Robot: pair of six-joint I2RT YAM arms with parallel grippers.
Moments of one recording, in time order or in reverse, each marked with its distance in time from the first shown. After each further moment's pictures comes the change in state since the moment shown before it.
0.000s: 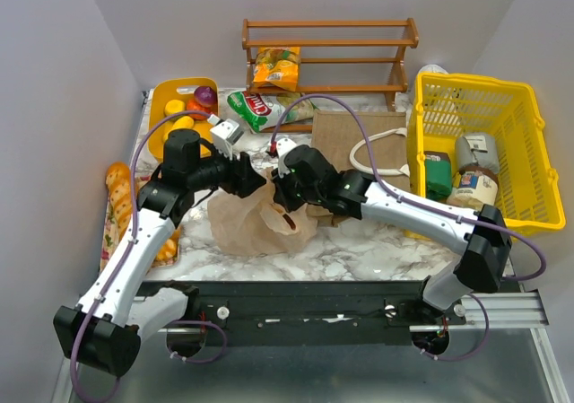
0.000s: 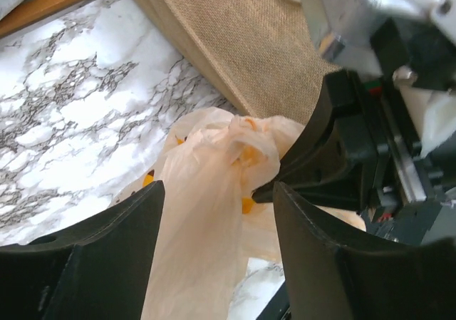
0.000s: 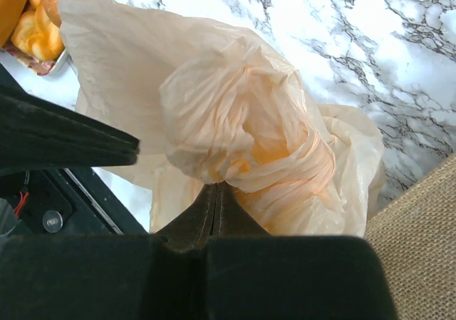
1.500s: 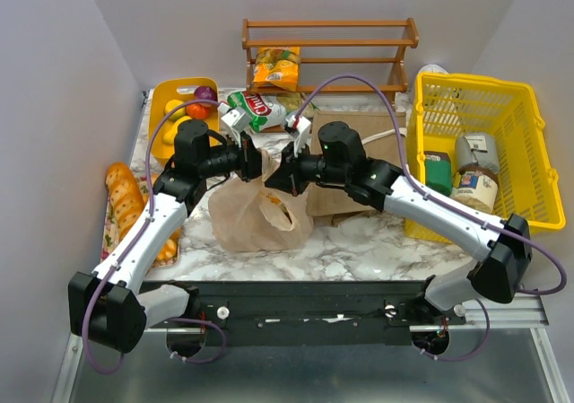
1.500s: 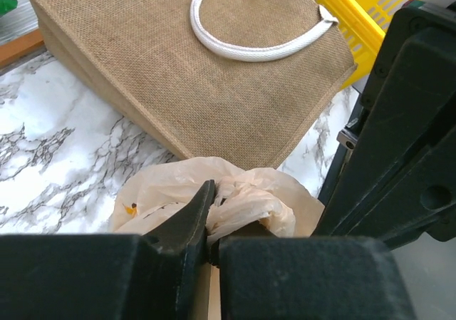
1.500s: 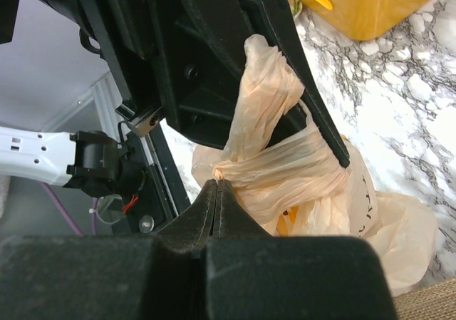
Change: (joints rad) left arm -0.005 0.134 -0.034 0.354 0.198 -0.160; right arm -0.127 -0.113 -0.034 0.232 -0.434 0.019
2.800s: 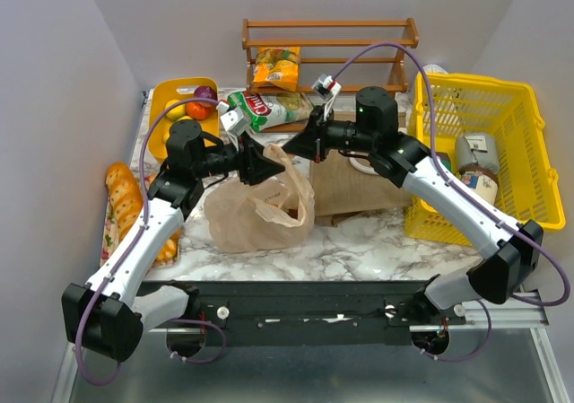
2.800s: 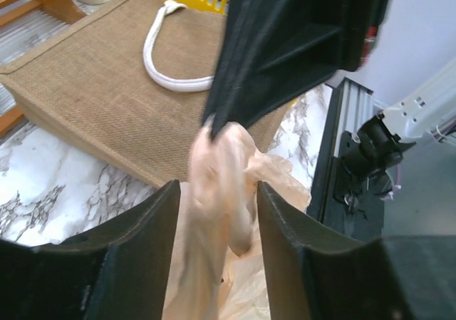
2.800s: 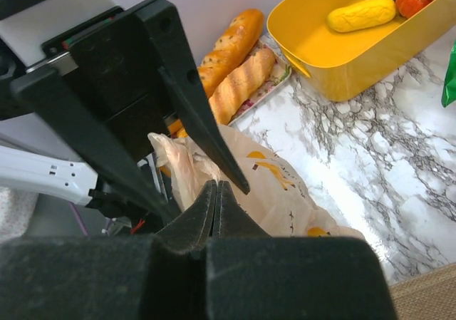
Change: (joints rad) left arm -0.023 -0.055 0.015 0.078 0.126 0.048; right arm -0.221 -0.003 0.126 0.006 -0.243 0.000
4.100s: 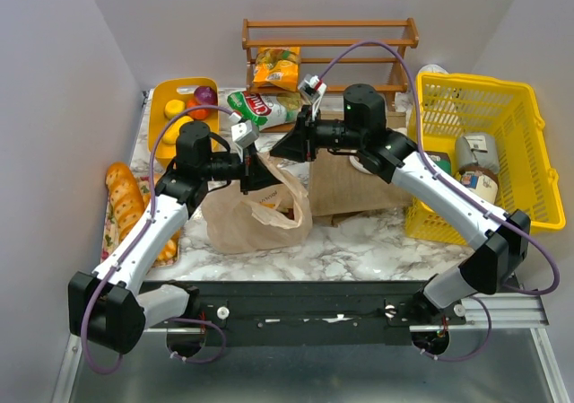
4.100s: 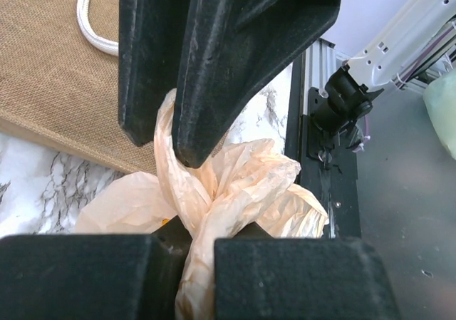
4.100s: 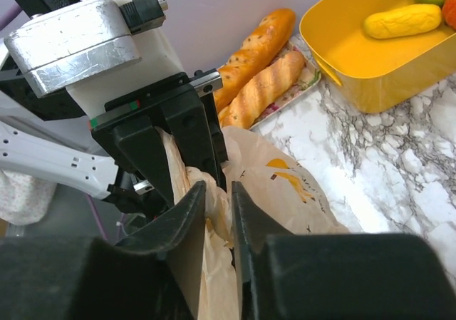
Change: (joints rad) left arm 0.000 0.050 -0.033 -0.049 0.176 0.114; right arm 0.032 0.066 0.052 0.029 -0.070 0.012
